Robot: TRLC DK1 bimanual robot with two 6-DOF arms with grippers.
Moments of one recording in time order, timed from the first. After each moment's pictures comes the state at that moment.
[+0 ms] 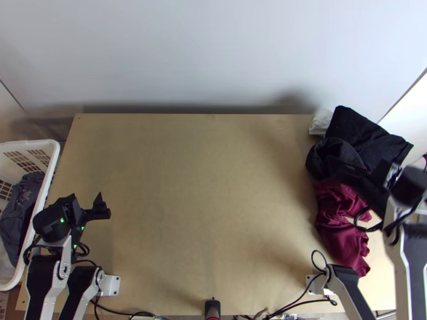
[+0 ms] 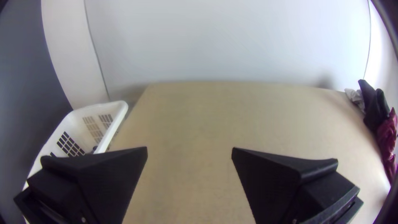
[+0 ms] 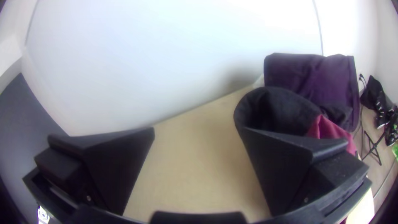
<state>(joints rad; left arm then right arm) 0.05 0.40 0.48 -0.49 -0.15 0.03 -0.16 0.74 0.88 -0.48 -0.37 0.42</state>
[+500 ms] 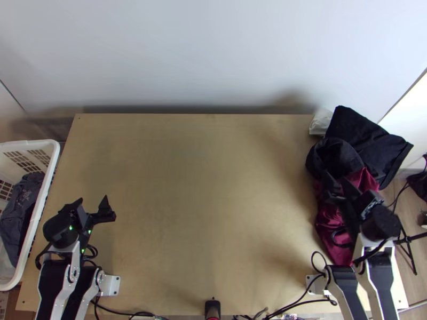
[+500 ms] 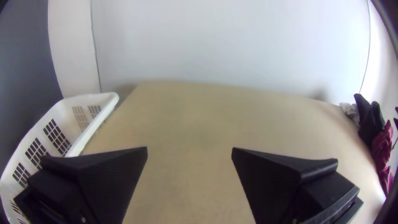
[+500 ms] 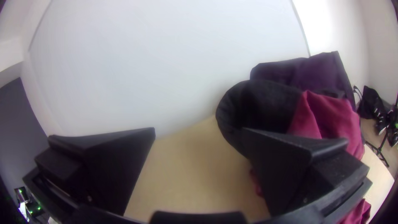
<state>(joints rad) 0.04 0.31 0.31 -0.35 -0.11 -0.06 -0.01 0.44 0.40 -0.06 -0.09 0.50</state>
